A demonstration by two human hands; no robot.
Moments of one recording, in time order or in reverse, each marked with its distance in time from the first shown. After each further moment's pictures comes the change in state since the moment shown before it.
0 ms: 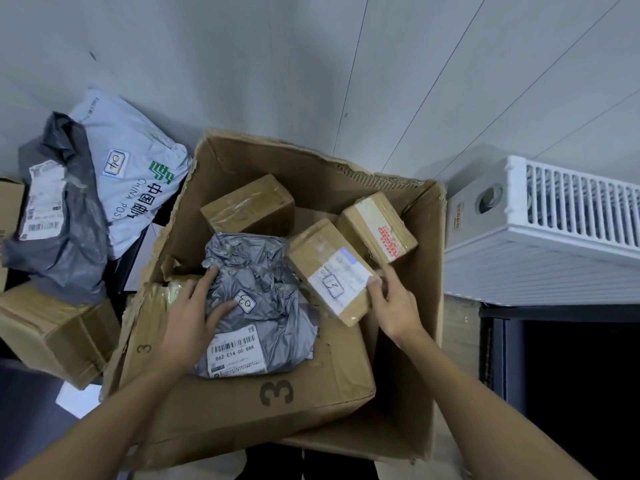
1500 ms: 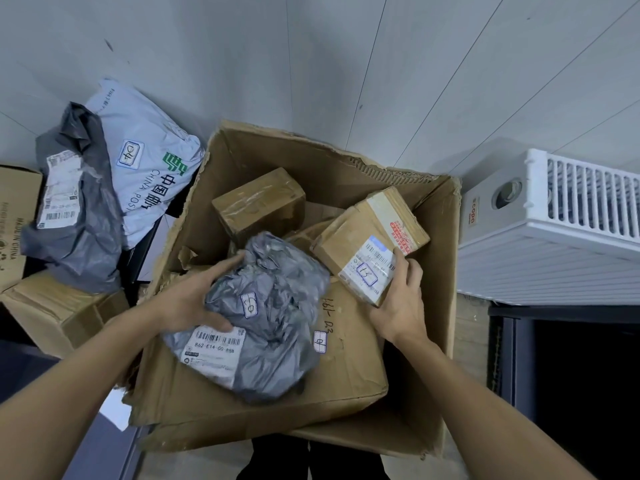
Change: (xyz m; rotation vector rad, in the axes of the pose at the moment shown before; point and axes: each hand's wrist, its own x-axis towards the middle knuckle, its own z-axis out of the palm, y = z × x) left_hand 0.042 -0.025 -0.047 -0.057 -0.651 0.111; right_hand -0.005 0.005 0.016 -0.265 0.065 -0.038
